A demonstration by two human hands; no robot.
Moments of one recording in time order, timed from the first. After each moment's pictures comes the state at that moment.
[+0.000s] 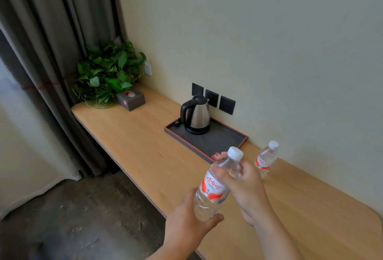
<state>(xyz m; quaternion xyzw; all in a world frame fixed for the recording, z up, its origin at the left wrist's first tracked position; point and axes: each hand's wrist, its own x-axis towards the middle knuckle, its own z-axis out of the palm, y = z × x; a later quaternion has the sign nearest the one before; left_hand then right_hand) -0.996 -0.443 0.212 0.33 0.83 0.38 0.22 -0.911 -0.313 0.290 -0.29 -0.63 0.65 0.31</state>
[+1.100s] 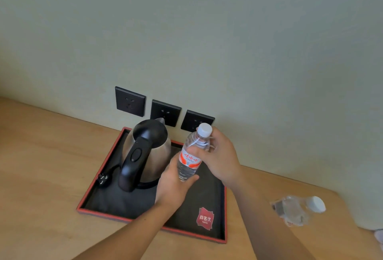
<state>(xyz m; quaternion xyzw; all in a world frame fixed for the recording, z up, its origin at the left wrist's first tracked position) -1.288 -0.059 0.070 0.47 0.65 0.46 0.39 -1.179 -0.007 0.200 -0.53 -0.68 0.40 0.30</state>
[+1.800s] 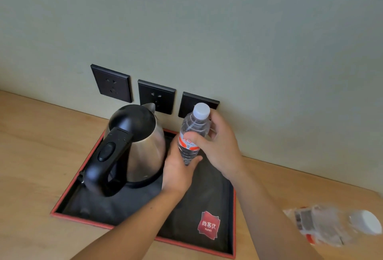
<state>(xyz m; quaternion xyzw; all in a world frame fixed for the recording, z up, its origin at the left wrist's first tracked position) -1.263 -0.005 0.036 0.44 0.66 0.51 0.34 -1.171 0.041 0.145 -0.47 -0.67 0.44 0.36</state>
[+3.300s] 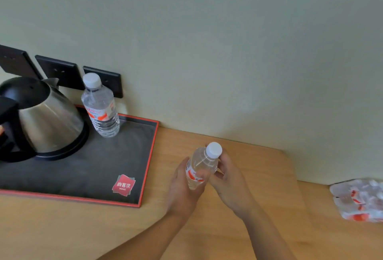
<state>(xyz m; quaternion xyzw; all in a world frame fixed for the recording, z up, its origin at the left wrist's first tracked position) -1.008 -0.094 0.048 0.45 0.63 0.45 0.46 -0.897 -0.077 0.166 -0.57 -0.60 0.47 0.31</state>
